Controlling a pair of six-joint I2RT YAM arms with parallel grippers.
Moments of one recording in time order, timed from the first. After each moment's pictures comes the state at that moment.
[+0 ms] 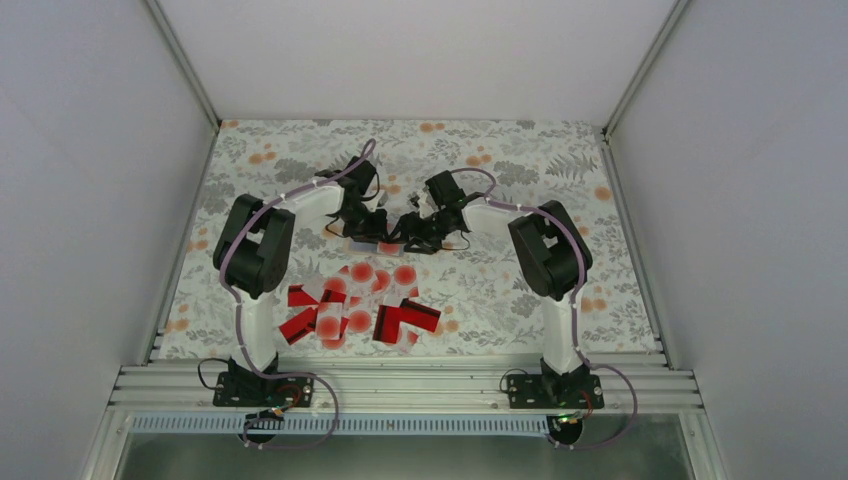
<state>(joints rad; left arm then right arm) -0.43 2.01 1.40 -0.73 0.39 -0.32 0.56 2.08 1.33 -0.32 -0.71 0.68</state>
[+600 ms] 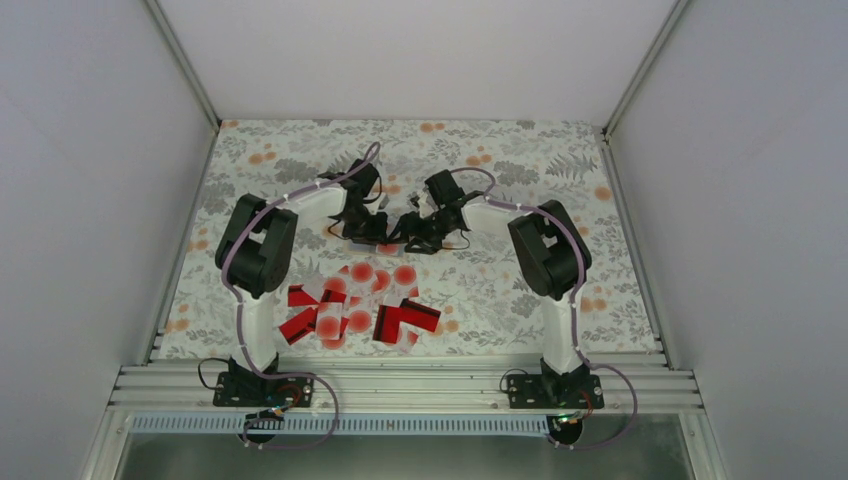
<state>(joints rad) -0.44 2.02 1.39 -0.73 0.32 -0.30 0.56 2.09 1.34 -0.35 -0.71 0.69</state>
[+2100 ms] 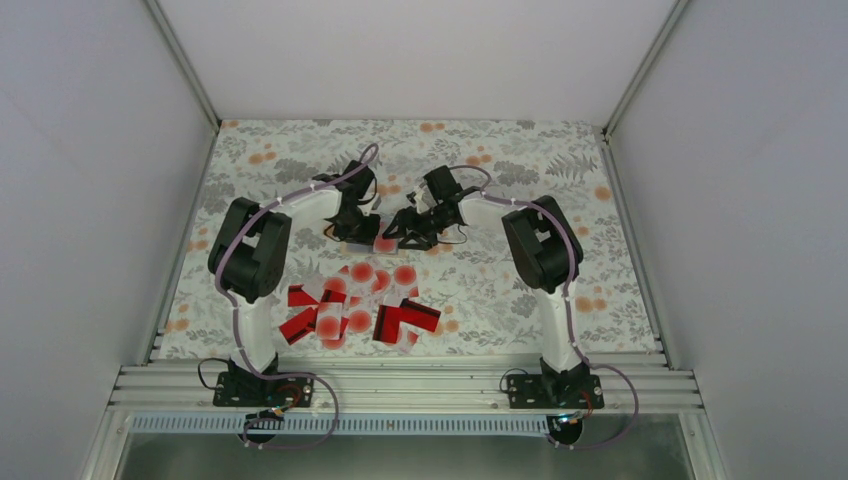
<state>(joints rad) -0.43 1.97 1.34 -0.73 0.19 -0.25 0.54 2.17 1.43 -0.35 -0.82 0.69</state>
